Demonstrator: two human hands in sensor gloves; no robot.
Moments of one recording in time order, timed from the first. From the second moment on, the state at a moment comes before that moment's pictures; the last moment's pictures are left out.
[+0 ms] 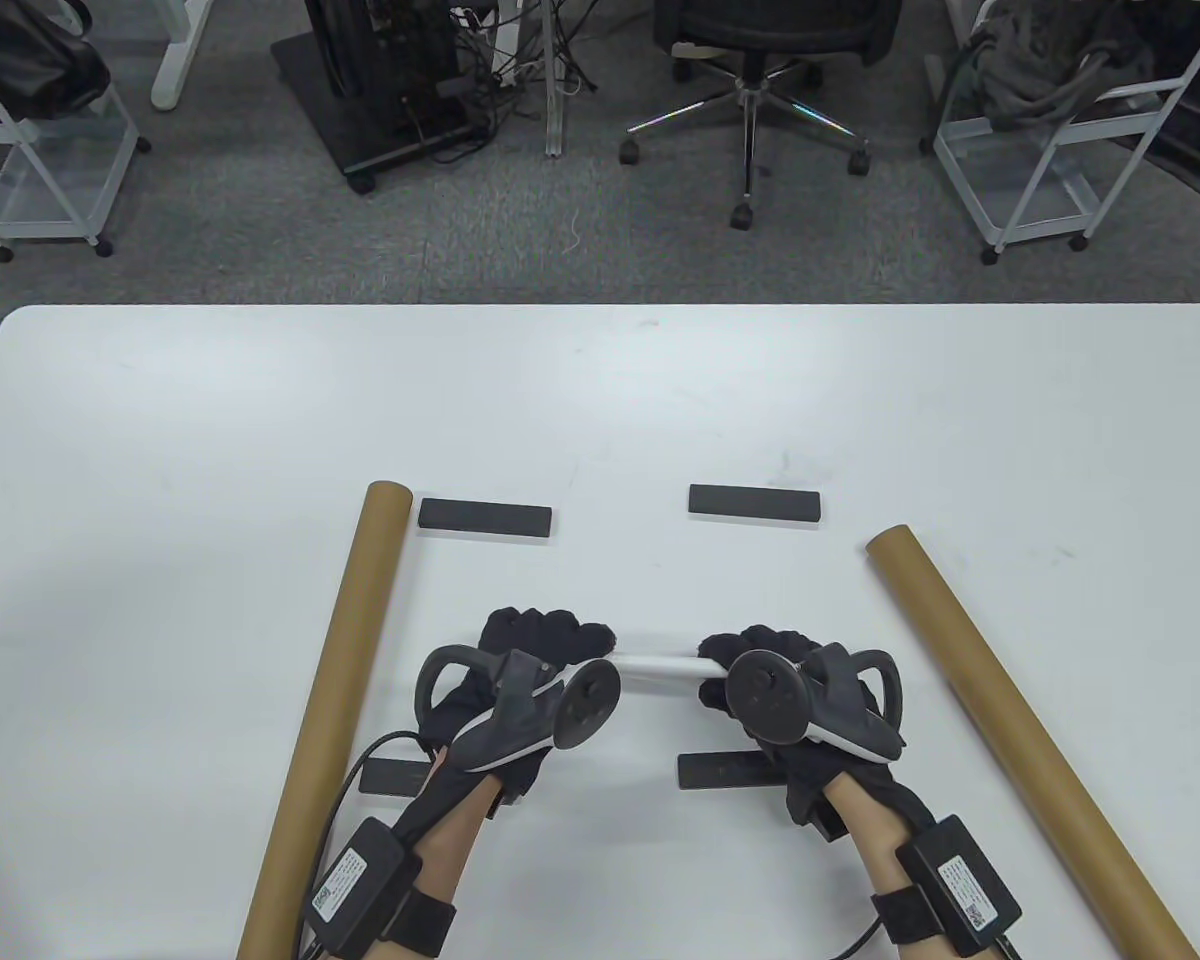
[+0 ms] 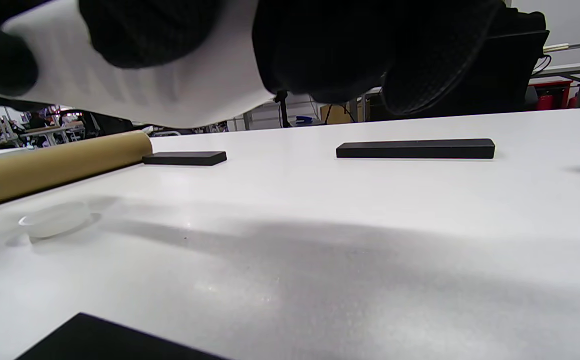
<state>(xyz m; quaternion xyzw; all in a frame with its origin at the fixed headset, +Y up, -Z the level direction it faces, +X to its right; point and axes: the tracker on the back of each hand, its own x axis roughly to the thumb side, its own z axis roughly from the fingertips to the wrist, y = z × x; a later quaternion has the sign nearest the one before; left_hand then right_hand) -0.092 -0.683 -0.218 0.02 -0.20 -0.03 0.98 0.125 -0.701 -0.214 0.18 0.03 0.98 0.09</state>
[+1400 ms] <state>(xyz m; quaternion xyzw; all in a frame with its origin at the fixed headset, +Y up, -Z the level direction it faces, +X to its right) -0.089 -0.683 -0.217 0.02 -0.20 -0.04 0.98 0.122 -0.700 -0.213 0.18 0.00 0.98 0.06</state>
